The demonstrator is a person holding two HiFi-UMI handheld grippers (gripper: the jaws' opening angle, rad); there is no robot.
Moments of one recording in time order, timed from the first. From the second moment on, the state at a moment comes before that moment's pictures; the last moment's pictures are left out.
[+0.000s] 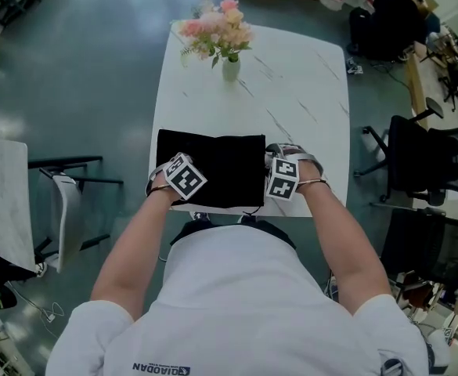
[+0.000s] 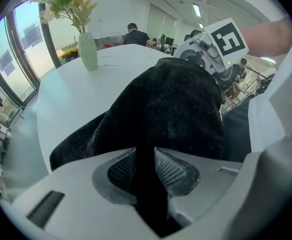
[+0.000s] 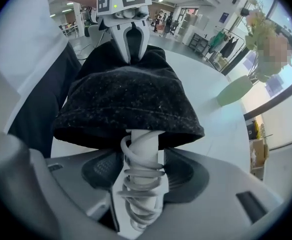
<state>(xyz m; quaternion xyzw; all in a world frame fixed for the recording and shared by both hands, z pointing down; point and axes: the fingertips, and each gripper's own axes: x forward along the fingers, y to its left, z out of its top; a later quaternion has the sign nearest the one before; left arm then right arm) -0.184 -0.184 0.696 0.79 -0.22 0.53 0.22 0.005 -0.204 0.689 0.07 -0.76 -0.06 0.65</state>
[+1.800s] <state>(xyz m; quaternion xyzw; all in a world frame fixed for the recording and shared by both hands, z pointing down) -0.187 -0.190 0.693 0.77 -0.25 0.54 0.22 0.169 -0.171 0.679 0.28 -0.73 0.09 0.61</state>
